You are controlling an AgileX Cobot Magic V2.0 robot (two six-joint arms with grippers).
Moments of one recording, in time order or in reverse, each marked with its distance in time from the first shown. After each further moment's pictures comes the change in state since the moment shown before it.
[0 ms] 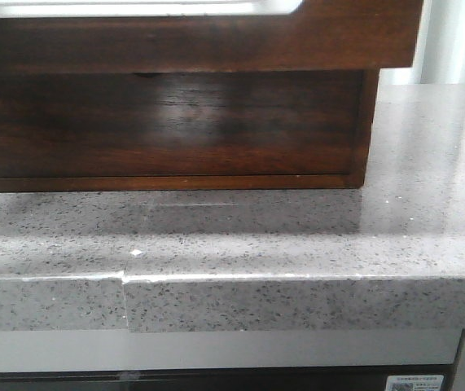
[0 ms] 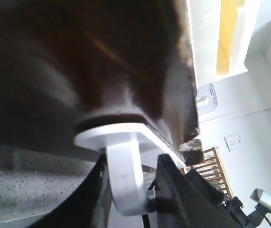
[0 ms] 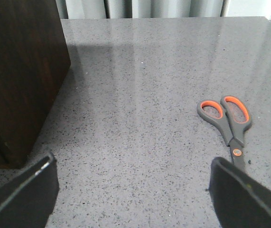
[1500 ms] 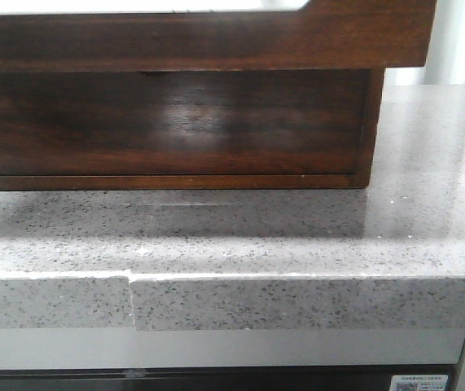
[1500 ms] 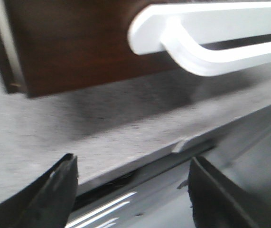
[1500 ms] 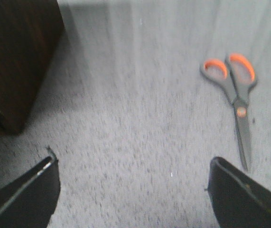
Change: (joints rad) left arm -0.007 -0.283 -0.244 1.234 0.007 -0.321; right arm 0.000 0.082 -0.066 -0.002 0.173 0.043
